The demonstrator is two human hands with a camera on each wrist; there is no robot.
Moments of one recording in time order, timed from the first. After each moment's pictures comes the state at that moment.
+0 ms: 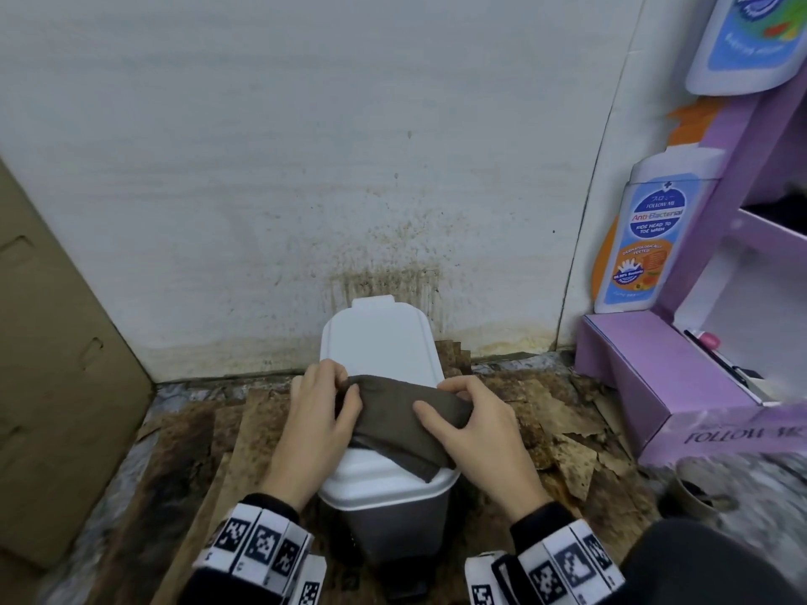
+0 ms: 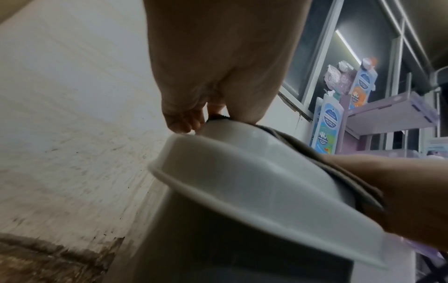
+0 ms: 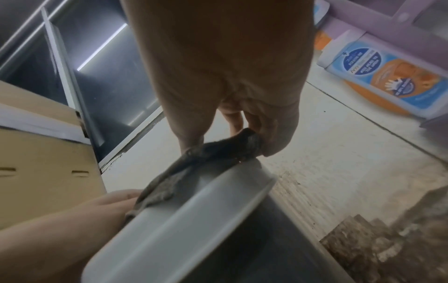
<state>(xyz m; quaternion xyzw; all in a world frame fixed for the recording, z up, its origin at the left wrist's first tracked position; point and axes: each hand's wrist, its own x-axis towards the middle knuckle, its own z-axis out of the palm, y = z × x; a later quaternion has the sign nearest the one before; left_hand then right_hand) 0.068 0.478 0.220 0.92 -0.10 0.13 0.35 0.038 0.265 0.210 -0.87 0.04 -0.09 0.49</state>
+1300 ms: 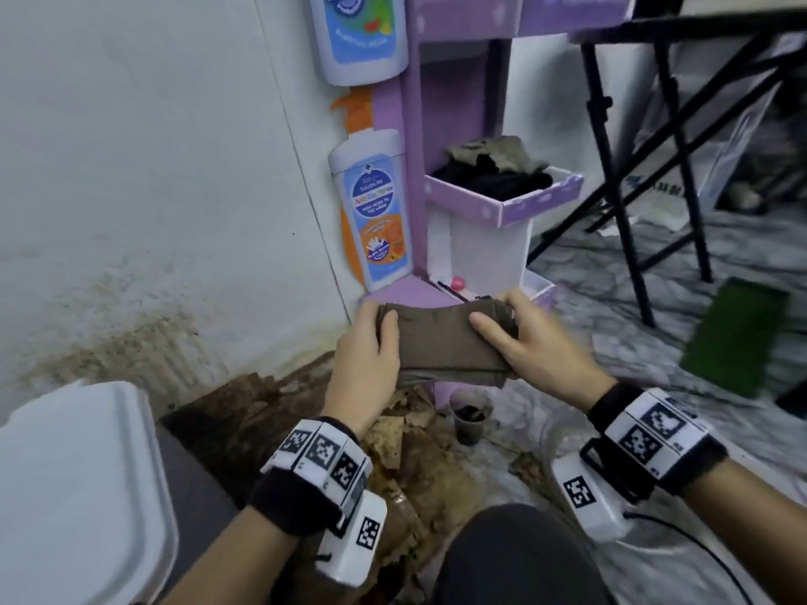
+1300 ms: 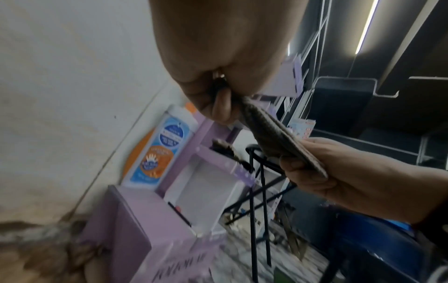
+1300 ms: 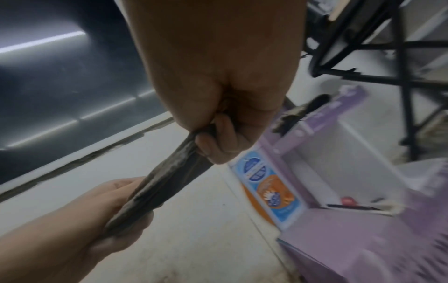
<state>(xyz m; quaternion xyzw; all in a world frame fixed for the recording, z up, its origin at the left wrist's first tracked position) 0.053 0.109 0.253 0.80 -0.35 0.04 0.49 -0.076 -0.078 0.258 -0.88 0.17 -0.24 0.37</state>
